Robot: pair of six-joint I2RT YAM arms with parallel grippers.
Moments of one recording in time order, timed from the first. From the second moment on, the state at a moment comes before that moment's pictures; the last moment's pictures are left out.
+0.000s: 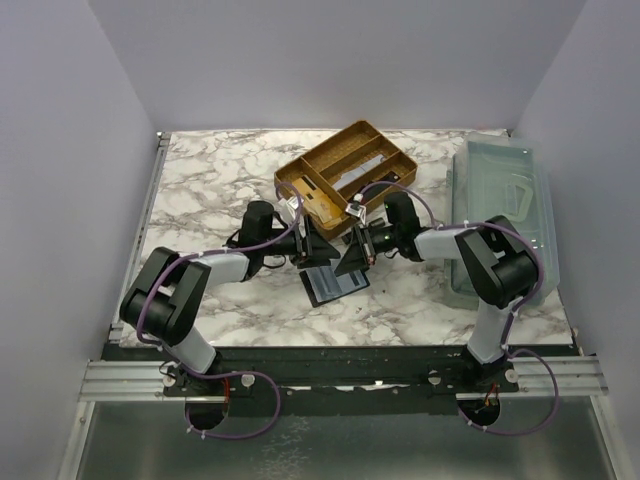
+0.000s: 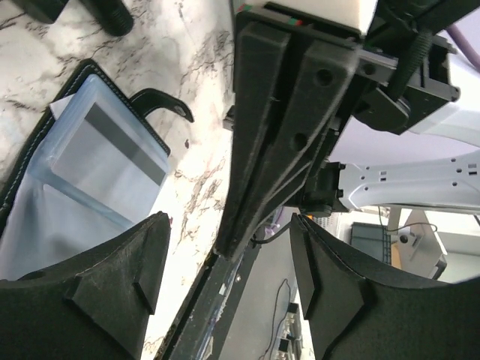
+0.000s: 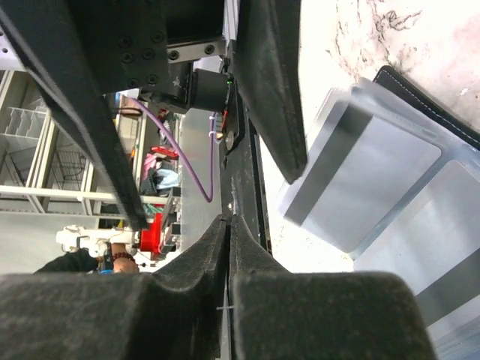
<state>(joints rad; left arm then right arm) -0.42 1.59 0.66 0.52 0.89 -0.95 0.46 1.88 0.88 0.39 -1.30 0.59</state>
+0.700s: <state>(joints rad) -0.42 1.33 0.72 0.02 0.47 -0.64 0.57 1.71 0.93 -0.02 -1.08 -0.18</state>
